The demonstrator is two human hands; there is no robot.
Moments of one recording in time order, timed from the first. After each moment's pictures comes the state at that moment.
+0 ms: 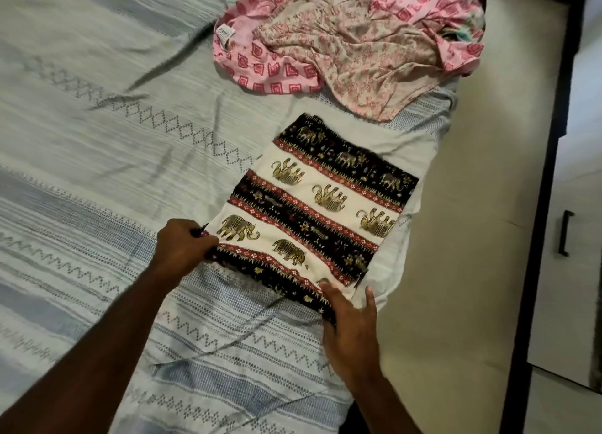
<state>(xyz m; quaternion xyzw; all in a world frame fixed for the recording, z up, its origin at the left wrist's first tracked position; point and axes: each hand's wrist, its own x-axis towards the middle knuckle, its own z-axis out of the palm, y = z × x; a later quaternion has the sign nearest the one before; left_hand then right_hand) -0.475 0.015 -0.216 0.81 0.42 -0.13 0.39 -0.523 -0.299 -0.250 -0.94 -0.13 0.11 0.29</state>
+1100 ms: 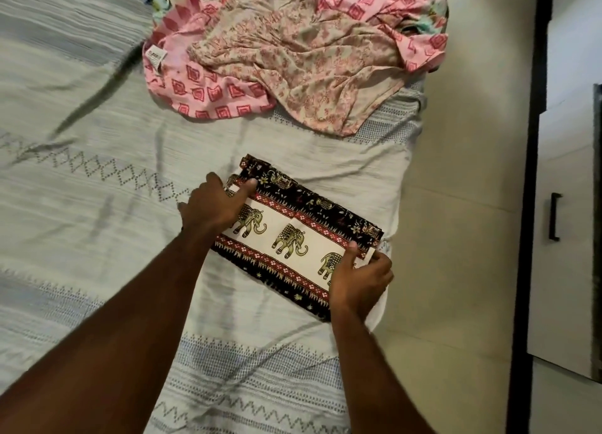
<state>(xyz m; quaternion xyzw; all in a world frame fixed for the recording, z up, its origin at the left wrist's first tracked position) -0.280 -0.036 -0.266 0.91 0.31 -0.18 0.21 -0.352 -0.273 -0.269 -0.82 0.43 0.02 0.37</state>
